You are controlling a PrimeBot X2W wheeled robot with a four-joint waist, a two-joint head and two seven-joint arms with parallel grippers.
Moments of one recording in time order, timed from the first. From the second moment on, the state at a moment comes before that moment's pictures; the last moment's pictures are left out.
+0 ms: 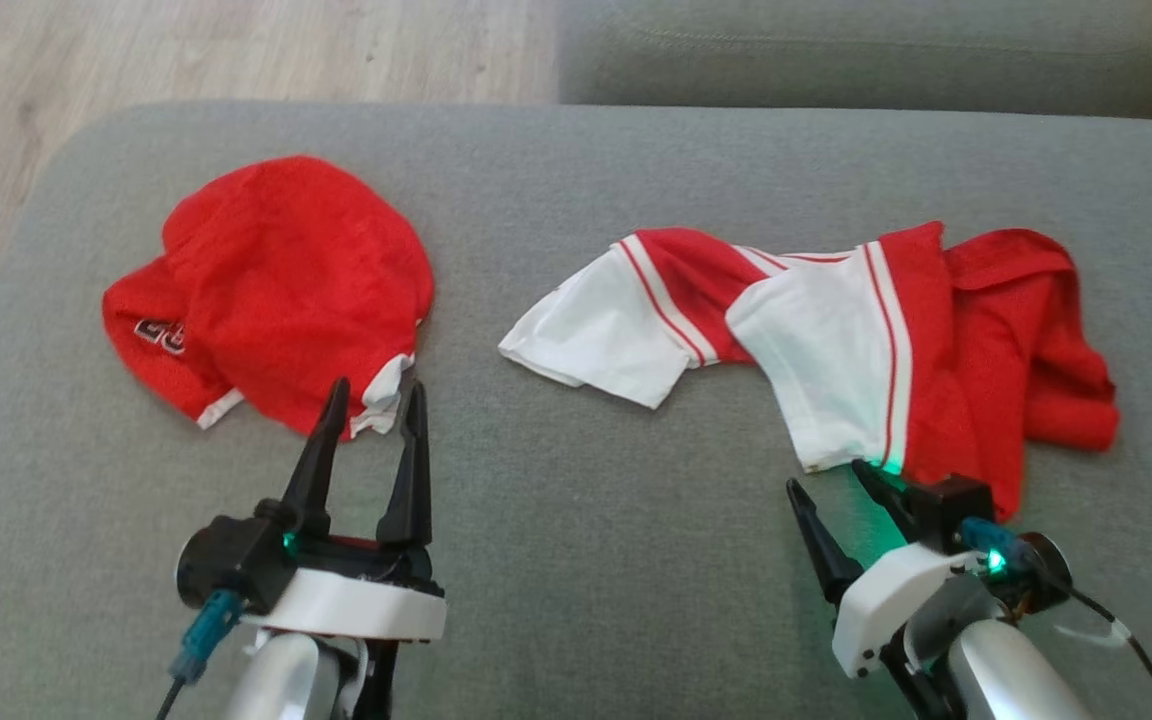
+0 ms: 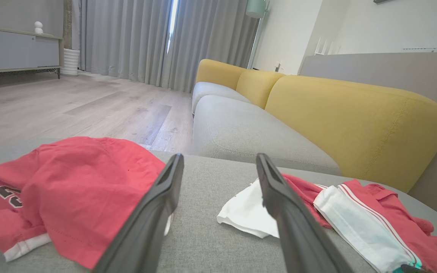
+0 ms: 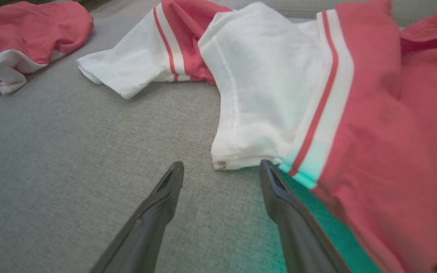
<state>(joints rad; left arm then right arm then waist) -0.12 0.04 -0.24 0.22 -0.31 -0.11 -0.25 -0.14 -0.10 0.24 0.48 0.14 0.13 -0.01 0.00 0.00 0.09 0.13</state>
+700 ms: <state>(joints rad) -0.16 0.04 -0.26 0.22 -0.33 -0.11 -0.25 -0.29 -0.10 0.20 0.66 0.11 0.13 -0.06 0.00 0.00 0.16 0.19</state>
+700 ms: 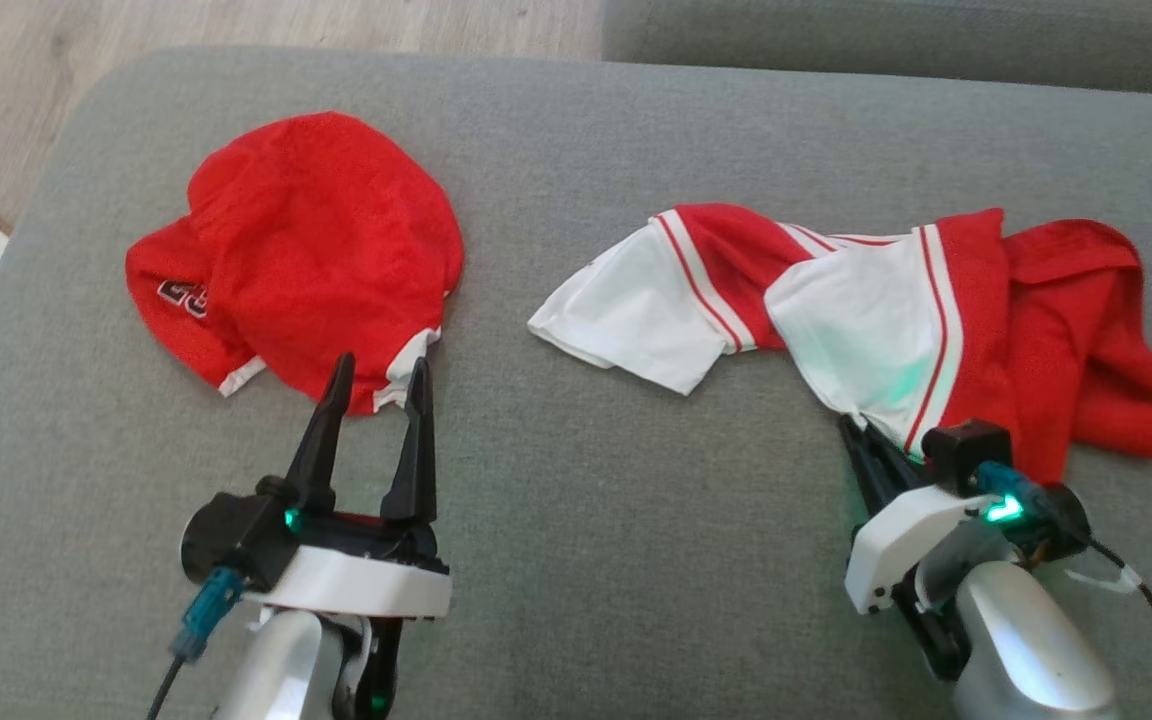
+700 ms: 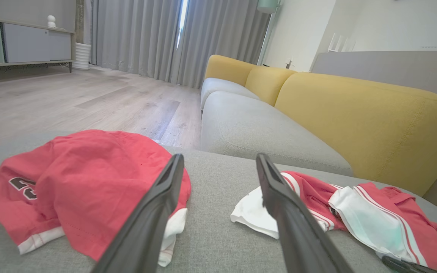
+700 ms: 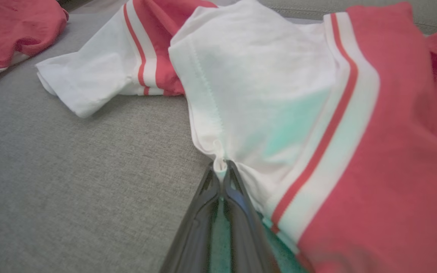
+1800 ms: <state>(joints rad) -0.19 0.04 -0.32 0.22 -0.36 -0.11 -0.25 -0.77 -0.38 0.14 0.36 0.10 0.13 0.08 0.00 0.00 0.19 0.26</state>
